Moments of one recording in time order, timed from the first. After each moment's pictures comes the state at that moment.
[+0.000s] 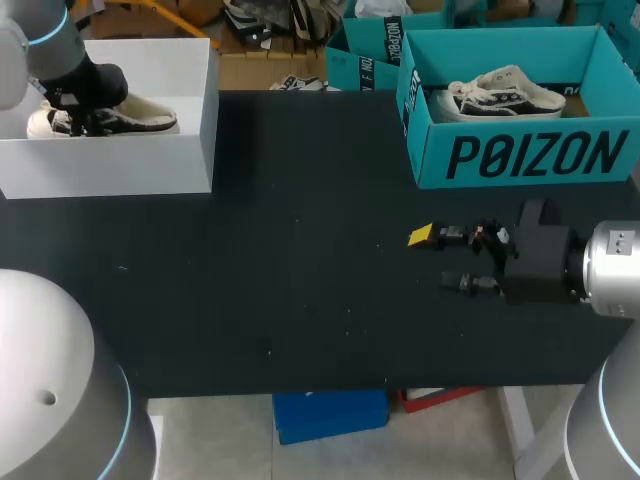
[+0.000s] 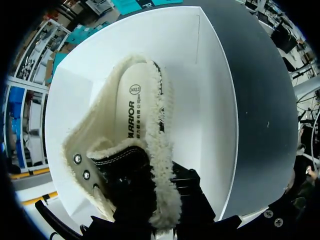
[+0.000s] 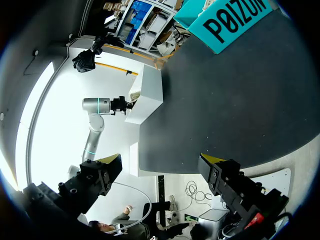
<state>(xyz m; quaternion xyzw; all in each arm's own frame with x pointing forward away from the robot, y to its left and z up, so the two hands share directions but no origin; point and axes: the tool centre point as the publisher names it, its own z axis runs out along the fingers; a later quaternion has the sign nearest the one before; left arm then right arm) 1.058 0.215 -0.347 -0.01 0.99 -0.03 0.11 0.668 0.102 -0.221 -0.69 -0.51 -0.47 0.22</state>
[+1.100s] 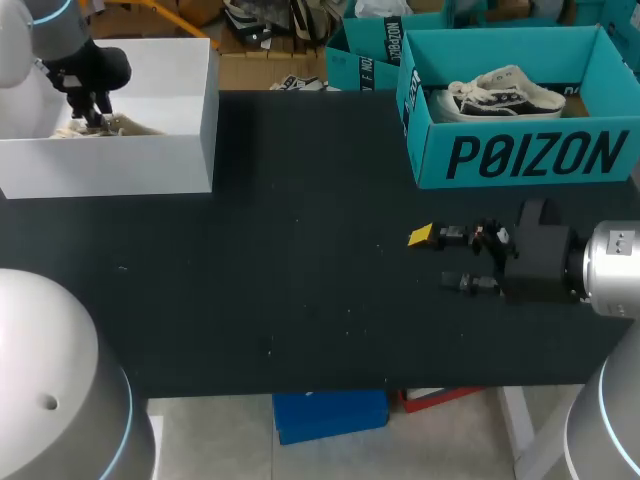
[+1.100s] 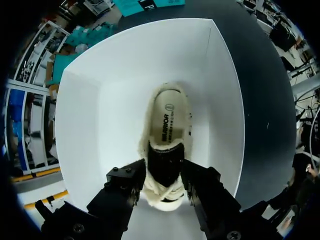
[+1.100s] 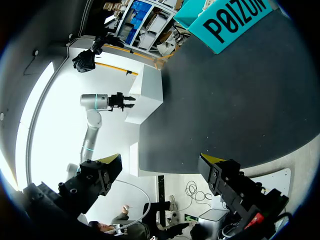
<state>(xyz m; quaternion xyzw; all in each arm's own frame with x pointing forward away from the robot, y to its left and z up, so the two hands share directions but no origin) 1.080 0.209 -0.319 -0.01 0.99 -0.02 0.11 0.668 0.102 -0.221 -0.69 -0.51 -0.47 0.22</state>
